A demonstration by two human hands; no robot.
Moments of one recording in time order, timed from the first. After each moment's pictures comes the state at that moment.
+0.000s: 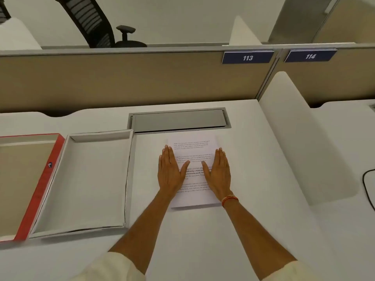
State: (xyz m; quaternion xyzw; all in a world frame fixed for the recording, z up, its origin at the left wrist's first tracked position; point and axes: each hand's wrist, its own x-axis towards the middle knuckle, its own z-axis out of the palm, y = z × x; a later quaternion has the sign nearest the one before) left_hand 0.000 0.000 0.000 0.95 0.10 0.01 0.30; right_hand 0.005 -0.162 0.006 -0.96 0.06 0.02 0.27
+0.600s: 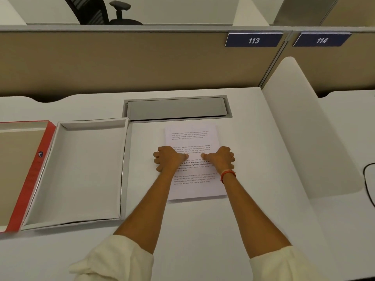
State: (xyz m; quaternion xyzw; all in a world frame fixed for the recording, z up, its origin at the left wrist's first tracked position) left_hand 0.044 -0.009 0.025 0.84 0.37 -0.19 0.34; right_hand 0.059 -0.168 0.013 -0.87 0.32 0.19 0.33
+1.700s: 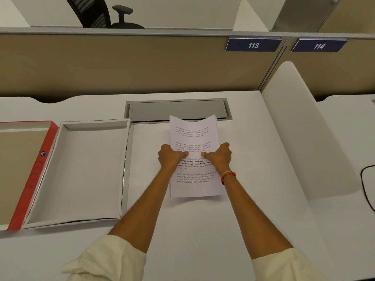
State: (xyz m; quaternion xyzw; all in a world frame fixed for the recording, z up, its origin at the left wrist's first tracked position) left_hand 0.041 0.002 0.026 0.79 0.33 -0.12 0.50; right_hand 0.048 -0.161 0.034 -0.85 0.24 0.09 0.45
